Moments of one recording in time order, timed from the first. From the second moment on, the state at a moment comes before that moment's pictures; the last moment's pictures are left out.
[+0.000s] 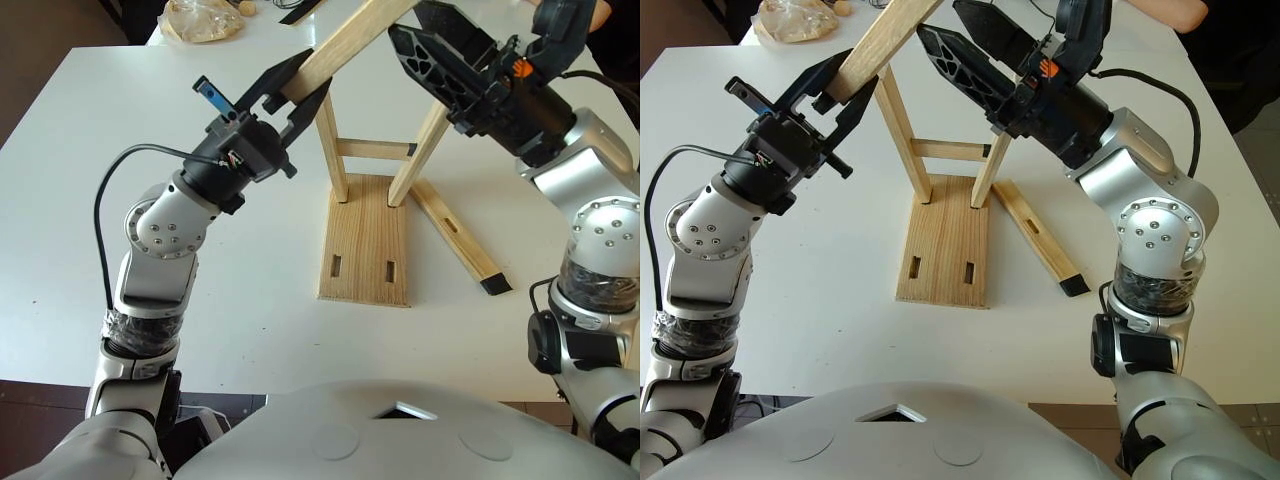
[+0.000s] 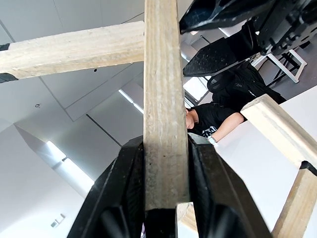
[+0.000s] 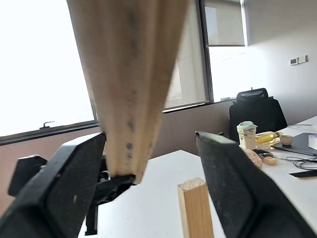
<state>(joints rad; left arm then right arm) -0.20 0.50 -0.07 -0.42 0.01 -0.20 -0.47 -0.48 -0.40 -0.13 -0.47 1.09 0.71 0.45</state>
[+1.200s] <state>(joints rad) -0.21 0.49 -0.04 -0.43 -0.05 -0.11 -0.51 -0.45 -0.40 -0.11 -0.50 1.04 0.67 0.50</state>
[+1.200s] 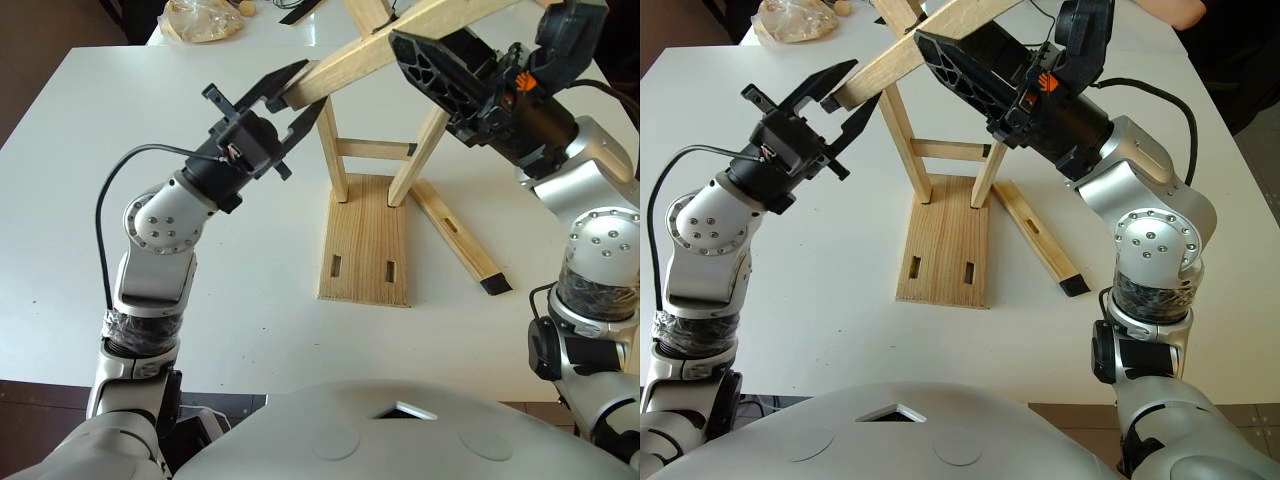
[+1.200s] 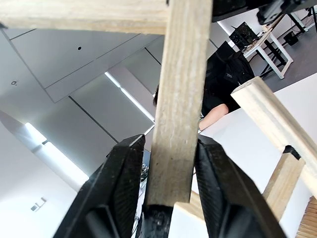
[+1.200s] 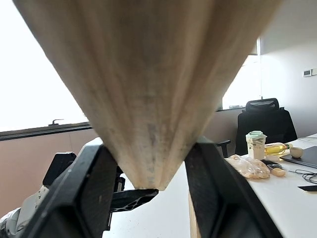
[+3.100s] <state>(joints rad) -0.04 0.55 0.04 -0.15 0.15 -0.25 -0.43 0.02 -0.92 -0.15 -0.57 0.73 0.54 1.16</state>
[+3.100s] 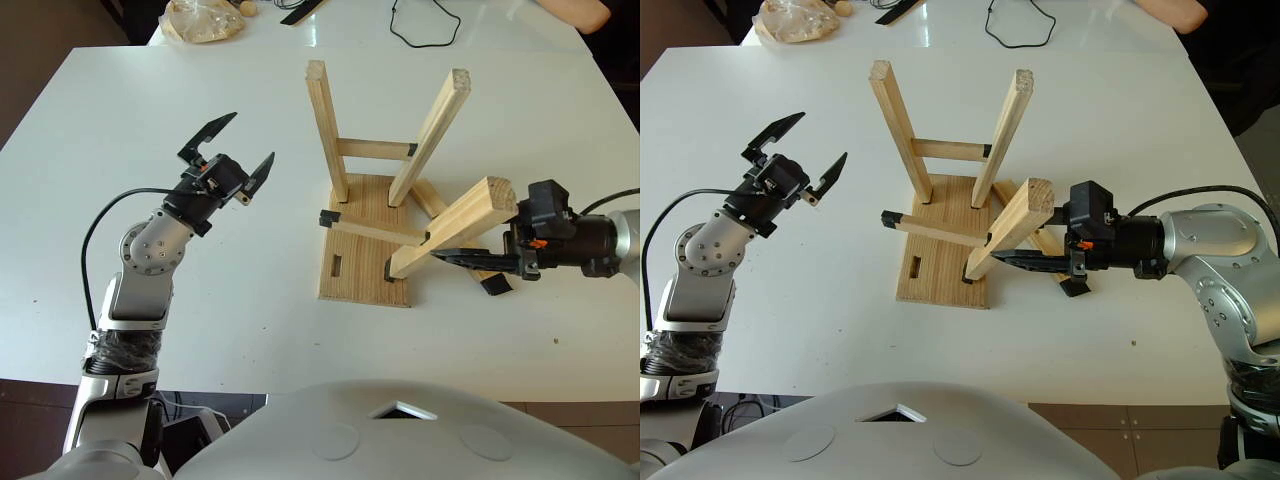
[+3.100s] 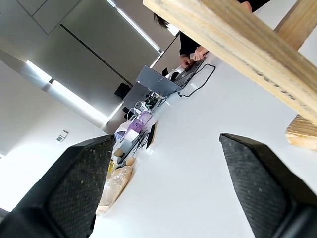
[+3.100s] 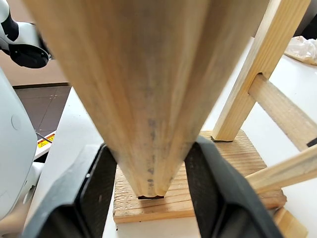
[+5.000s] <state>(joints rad) 0.01 0.54 0.00 -0.18 0.20 -0.24 -0.42 -0.21 -0.94 0.15 -0.29 0.51 0.37 1.23</state>
